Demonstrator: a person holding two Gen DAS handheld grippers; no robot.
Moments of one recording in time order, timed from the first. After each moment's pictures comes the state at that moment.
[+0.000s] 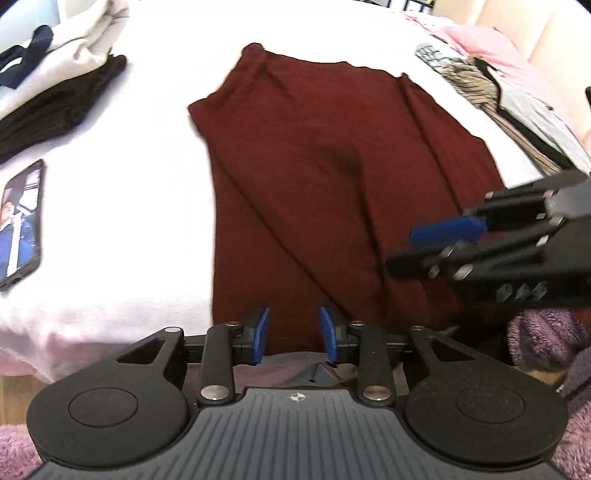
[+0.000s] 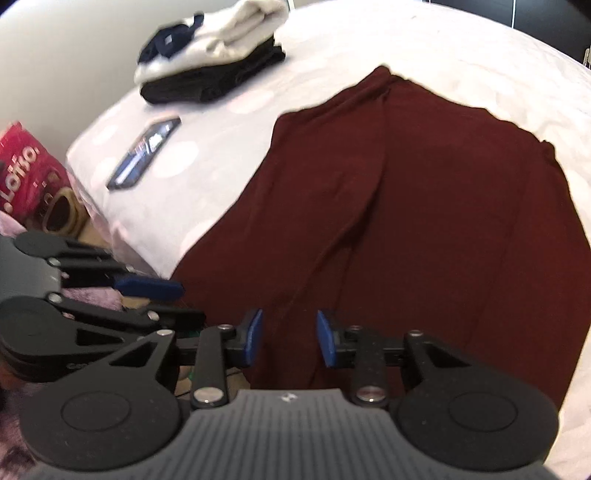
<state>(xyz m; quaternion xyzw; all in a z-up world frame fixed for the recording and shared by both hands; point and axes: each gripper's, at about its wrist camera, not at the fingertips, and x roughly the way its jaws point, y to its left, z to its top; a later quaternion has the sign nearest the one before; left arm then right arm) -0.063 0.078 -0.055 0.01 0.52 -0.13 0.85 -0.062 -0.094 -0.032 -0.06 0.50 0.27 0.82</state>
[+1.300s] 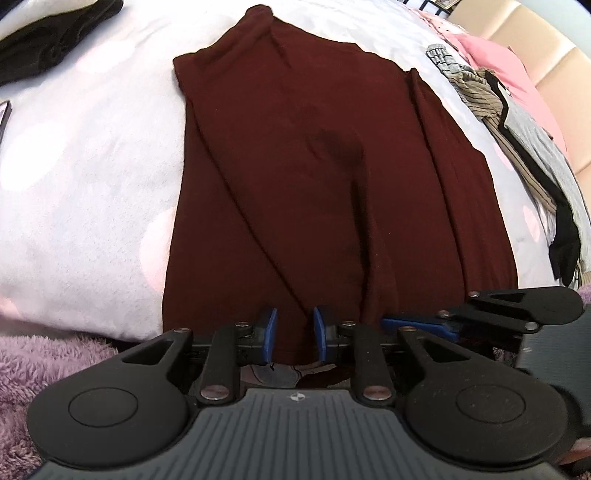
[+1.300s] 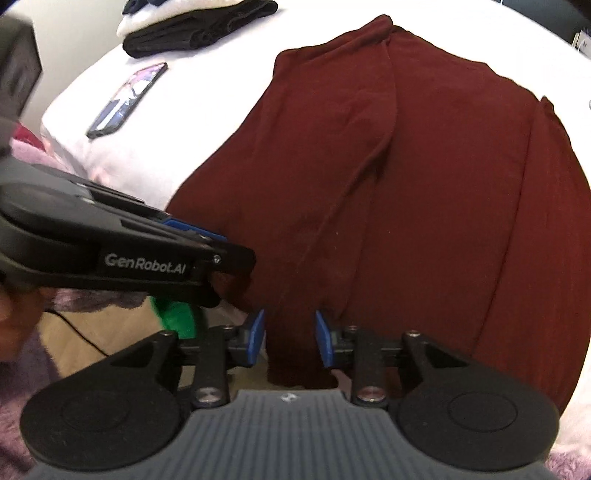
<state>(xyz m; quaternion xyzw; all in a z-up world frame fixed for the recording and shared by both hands) -0.040 0.073 -0.076 -0.07 0.56 -0.15 0.81 -0.092 -0.083 -0.054 -0.09 0.53 0.23 0.81</state>
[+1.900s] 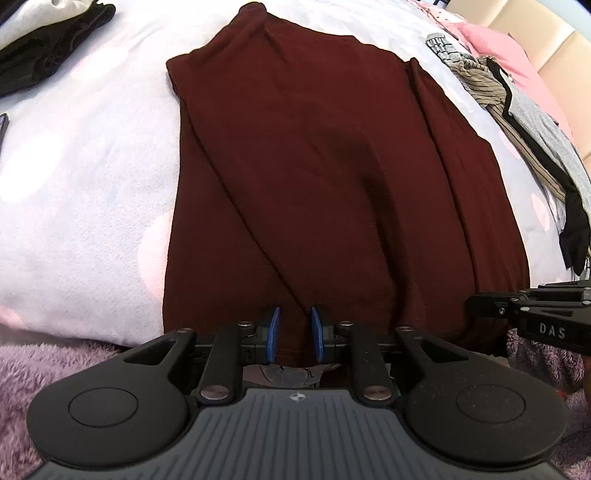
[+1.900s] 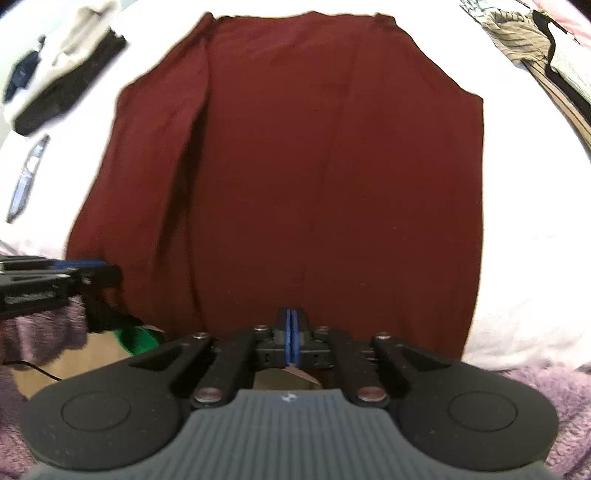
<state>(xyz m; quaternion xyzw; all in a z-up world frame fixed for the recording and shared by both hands) -0.042 0.067 -0.076 -0.05 0.56 -0.15 0.81 -0.085 -0.183 -0.042 0.03 0.56 0.10 0.82</state>
